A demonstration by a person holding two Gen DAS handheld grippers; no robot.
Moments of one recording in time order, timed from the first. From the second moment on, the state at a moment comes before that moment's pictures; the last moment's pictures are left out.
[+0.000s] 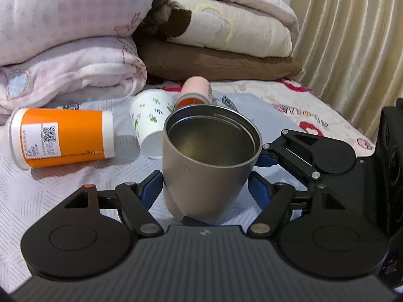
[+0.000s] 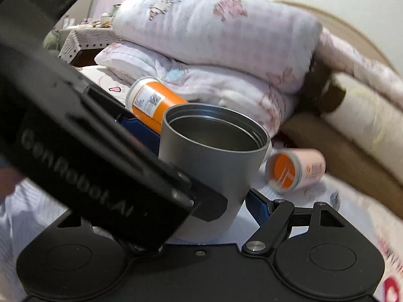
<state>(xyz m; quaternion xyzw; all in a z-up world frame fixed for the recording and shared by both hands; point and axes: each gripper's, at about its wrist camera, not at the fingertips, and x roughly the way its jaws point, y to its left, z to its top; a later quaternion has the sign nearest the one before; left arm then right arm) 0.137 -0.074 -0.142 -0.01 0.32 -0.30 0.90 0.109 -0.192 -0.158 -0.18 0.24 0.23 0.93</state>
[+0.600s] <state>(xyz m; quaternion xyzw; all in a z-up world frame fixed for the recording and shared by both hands) 0.131 -0.069 -0.136 0.00 0.34 -0.30 0.89 0.103 -0.196 -0.157 -0.15 0.26 0.21 0.93</state>
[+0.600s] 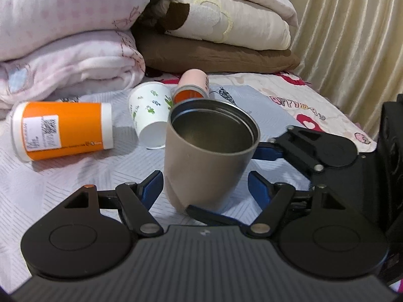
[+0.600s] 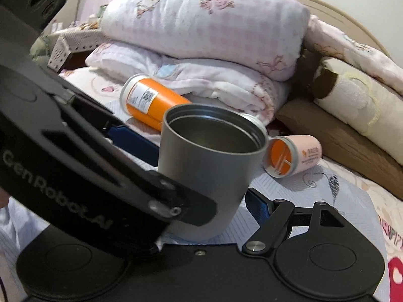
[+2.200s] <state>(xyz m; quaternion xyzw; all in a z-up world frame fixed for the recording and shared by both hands) 0.019 -0.048 0.024 0.08 0.44 -0.08 0.89 -0.025 -0.287 0.034 0.01 0.33 0.06 0.94</state>
